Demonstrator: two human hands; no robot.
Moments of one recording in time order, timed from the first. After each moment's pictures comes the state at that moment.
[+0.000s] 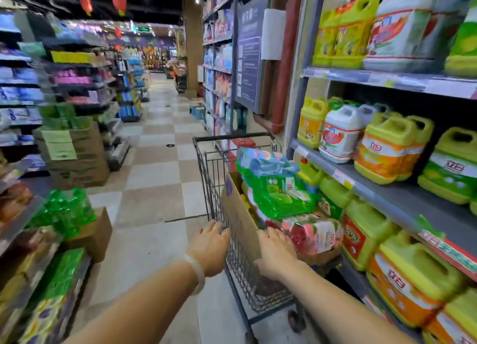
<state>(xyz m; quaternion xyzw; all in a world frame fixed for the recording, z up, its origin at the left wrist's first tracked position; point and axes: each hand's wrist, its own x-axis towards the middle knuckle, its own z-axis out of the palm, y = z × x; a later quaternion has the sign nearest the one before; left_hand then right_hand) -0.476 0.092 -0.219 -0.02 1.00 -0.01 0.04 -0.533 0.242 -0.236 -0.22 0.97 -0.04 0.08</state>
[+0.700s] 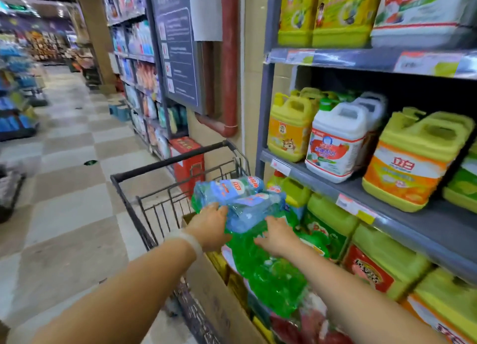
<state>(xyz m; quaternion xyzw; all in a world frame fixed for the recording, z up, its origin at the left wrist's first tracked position) -0.882 0.012 -0.204 0.12 0.99 0.06 0.07 -0.878 0.179 -0.232 0.01 0.98 -0.19 0.12</state>
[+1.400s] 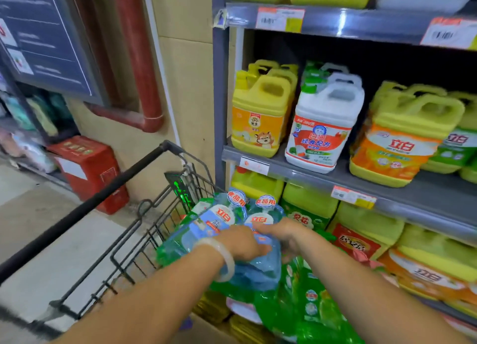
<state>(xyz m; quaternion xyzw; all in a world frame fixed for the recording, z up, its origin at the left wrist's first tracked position) -1.063 0.040 -0.230 0.31 0.90 0.09 0.30 -1.029 0.157 -0.248 0.43 0.70 -0.54 0.19</state>
